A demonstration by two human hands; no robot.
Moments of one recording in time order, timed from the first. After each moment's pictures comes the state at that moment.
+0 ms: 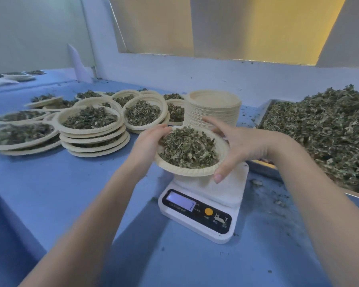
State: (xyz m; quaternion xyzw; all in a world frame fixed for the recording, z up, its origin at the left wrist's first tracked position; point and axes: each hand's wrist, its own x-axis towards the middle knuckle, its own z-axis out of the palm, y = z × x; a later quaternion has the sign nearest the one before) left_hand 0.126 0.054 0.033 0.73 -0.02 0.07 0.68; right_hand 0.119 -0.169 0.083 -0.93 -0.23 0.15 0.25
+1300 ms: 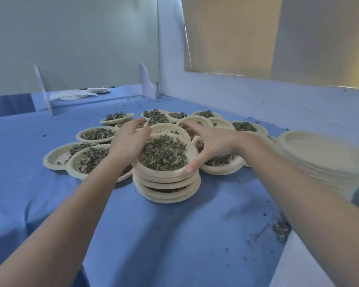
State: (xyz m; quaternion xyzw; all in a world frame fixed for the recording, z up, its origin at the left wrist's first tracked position) left_hand 0.212 0.266 0.085 0.86 0.13 0.26 0.42; right_hand 0.286 0.059 0.116 -0.88 -0.38 0.15 0.22
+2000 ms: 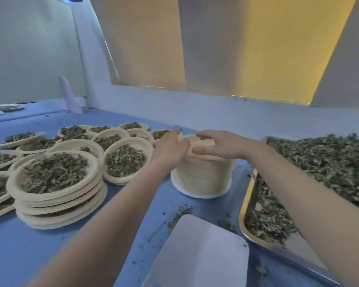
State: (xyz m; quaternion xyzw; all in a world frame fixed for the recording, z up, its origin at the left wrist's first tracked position) left_hand 0.264 -0.014 0.106 0.91 -0.05 0.12 0.40; right_hand 0.263 -0.172 0.138 -0.97 -0.16 0.02 0.19
